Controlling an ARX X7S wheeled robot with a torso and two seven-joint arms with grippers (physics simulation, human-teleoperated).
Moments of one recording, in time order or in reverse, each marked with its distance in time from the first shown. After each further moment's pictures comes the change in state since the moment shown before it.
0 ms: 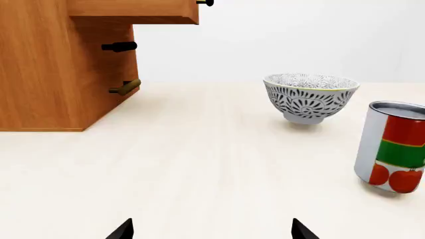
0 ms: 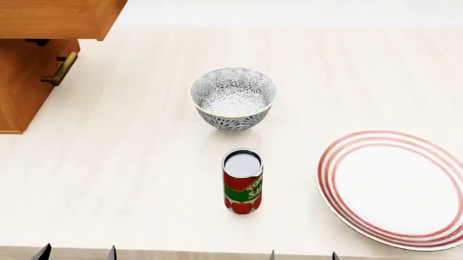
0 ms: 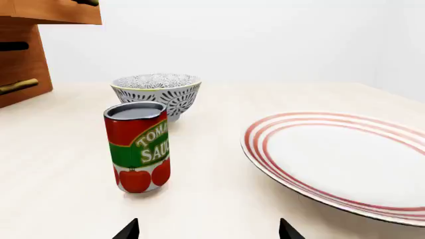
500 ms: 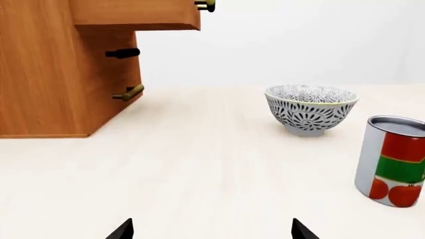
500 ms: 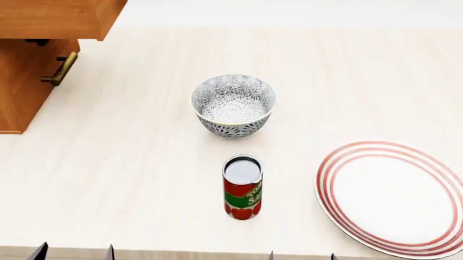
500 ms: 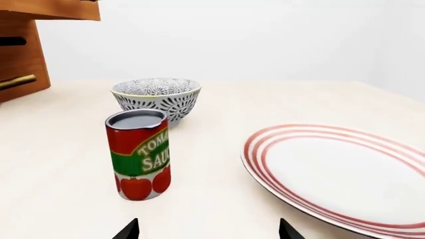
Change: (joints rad) left arm 0.006 -0.052 0.057 0.018 -0.035 0.006 -0.066; right arm 0.003 0.048 -0.066 0.009 0.041 0.001 0.070
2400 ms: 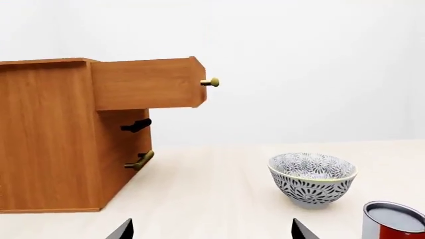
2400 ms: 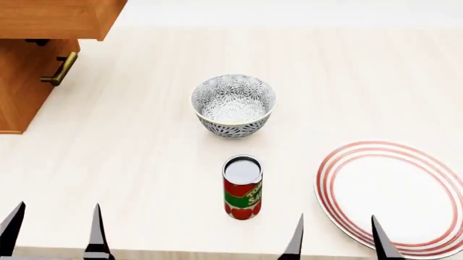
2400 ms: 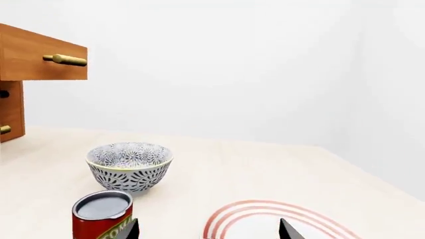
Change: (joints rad) left arm -0.025 -0.049 0.065 0.247 0.010 -0.075 -0.103; right arm -0.005 0.155 -0.023 -0.299 0.037 0.104 0.112
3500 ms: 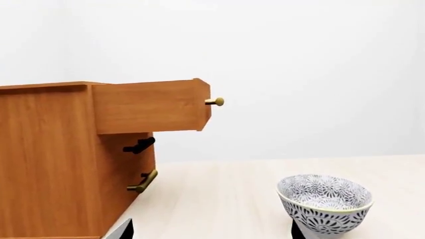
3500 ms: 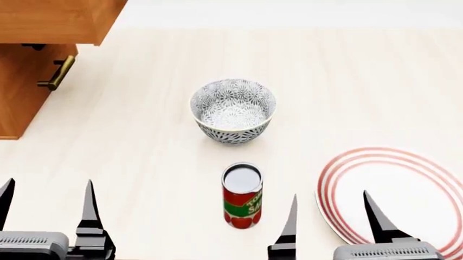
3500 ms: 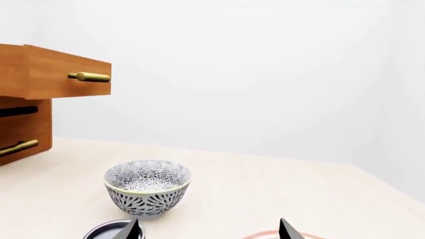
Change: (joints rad) left arm -0.077 -0.059 0.039 0.096 -0.044 -0.132 -0.069; right arm 0.089 0.066 -0.016 0.021 0.095 0.013 -0.070
